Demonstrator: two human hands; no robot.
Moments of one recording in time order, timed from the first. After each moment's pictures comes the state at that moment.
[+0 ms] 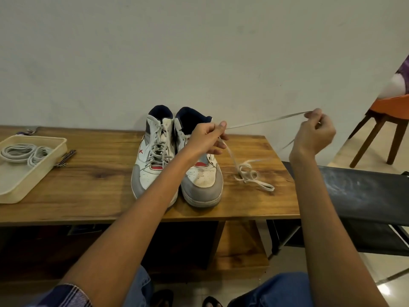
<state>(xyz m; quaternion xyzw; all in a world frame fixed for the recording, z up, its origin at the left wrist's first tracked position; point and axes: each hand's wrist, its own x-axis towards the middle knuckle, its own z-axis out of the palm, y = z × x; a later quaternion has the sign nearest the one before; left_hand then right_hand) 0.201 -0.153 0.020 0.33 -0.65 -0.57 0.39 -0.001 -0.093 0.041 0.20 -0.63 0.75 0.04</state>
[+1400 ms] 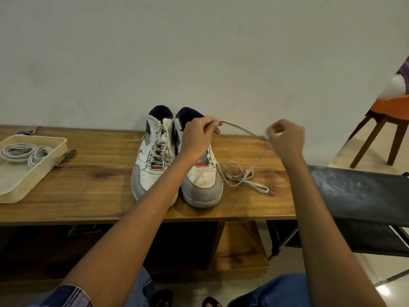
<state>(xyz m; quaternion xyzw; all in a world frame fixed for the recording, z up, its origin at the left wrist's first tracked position) 0.204 -0.167 0.012 0.36 -0.74 -0.27 0.50 -0.006 -0.110 0.017 0.48 -0.76 0.43 0.07</state>
